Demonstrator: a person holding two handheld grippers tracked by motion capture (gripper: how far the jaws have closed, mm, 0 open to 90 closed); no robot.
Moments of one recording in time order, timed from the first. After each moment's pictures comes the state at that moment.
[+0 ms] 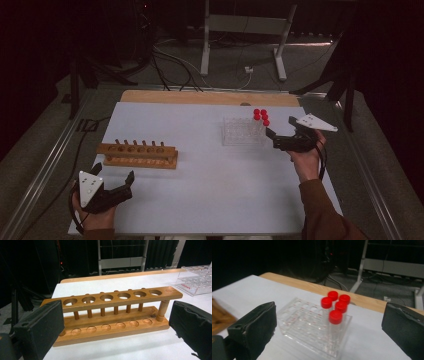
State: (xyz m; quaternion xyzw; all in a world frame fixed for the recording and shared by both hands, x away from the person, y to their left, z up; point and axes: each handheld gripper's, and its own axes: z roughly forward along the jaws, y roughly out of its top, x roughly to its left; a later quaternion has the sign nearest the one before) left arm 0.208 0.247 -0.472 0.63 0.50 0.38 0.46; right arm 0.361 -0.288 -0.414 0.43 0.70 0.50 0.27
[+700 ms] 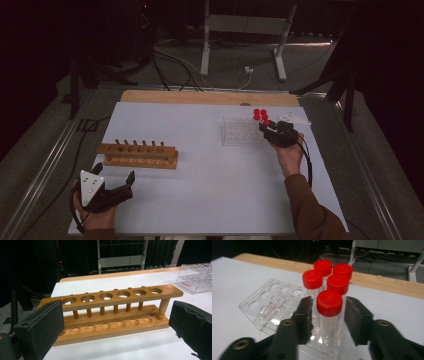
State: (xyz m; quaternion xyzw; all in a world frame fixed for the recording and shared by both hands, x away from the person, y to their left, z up) left arm 0.210 0.247 -0.473 0.63 0.50 0.38 0.46; right arm 0.403 -0.264 -0.462 0.48 0.72 0.43 0.26
